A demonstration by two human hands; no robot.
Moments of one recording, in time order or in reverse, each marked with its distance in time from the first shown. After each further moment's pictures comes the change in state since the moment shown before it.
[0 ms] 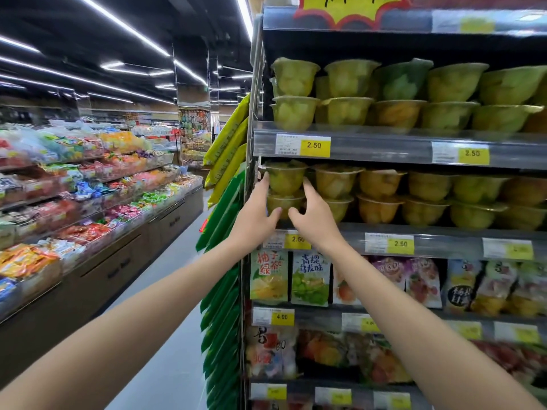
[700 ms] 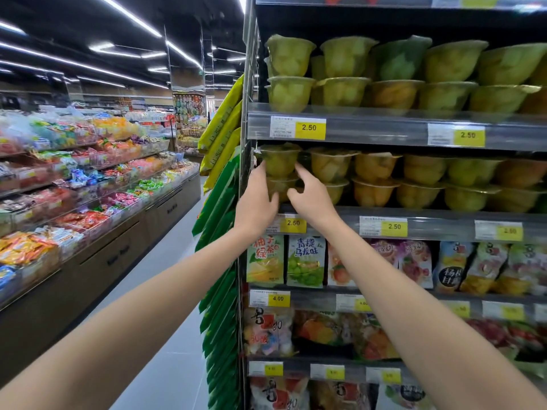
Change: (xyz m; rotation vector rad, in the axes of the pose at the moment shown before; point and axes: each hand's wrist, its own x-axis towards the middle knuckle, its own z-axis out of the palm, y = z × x) left_hand -0.003 0.008 0.015 0.086 0.121 -0.036; right_hand 0.006 0.002 -0.005 0.059 -0.024 0.025
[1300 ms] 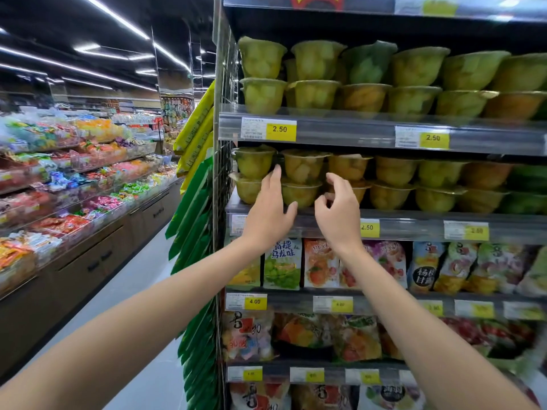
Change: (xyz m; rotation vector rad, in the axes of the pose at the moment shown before) left_hand -0.018 0.048 0.041 -0.005 -0.099 0.104; right_hand -0.038 0.046 -0.058 -0.141 0.379 -0.088
